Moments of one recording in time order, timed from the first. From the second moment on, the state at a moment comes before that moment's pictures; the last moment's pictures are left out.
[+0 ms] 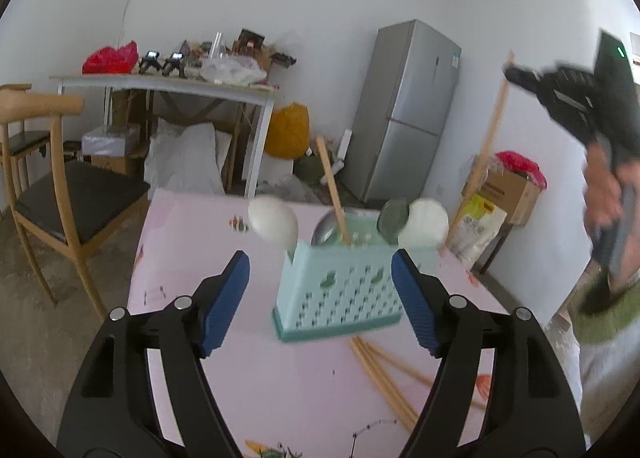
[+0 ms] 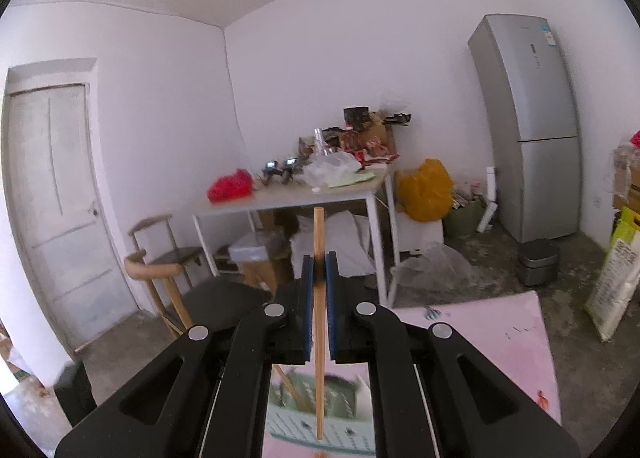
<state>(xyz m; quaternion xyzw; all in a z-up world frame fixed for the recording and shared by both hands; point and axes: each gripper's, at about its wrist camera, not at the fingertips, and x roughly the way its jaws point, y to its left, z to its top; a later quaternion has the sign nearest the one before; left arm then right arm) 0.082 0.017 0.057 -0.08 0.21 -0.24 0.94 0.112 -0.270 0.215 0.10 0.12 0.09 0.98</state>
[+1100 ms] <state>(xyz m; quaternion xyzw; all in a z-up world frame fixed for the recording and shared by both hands) 0.089 0.018 0.046 -0.07 0.23 -0.23 0.94 0.222 -0.233 0.134 0.07 0.25 0.10 0.96</state>
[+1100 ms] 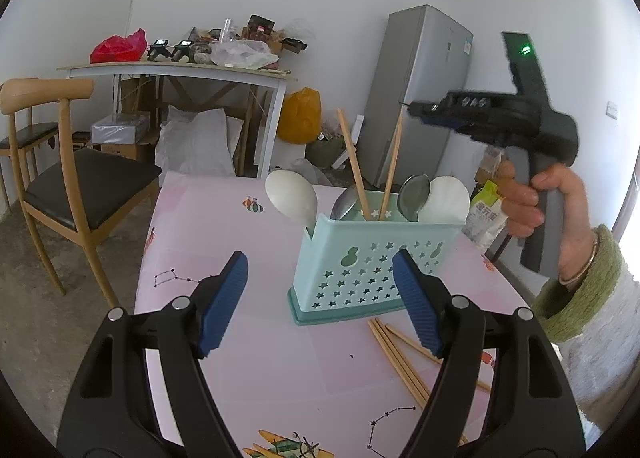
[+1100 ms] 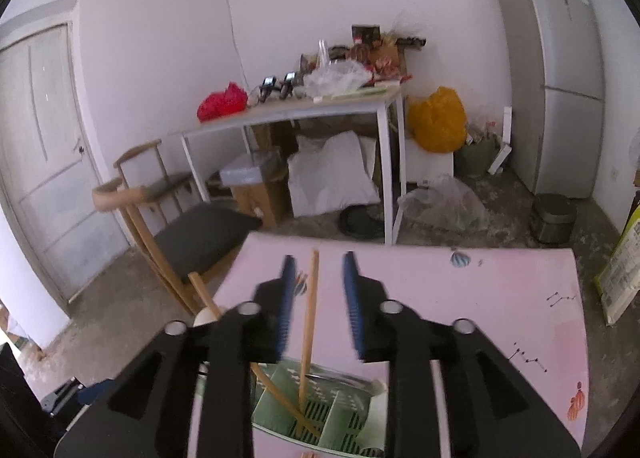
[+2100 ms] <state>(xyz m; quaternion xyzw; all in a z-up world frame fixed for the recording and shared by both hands) 0.098 -0.030 -0.022 0.03 0.39 -0.20 0.90 0.090 -0.267 -0.025 0.12 0.44 0.07 0.89</state>
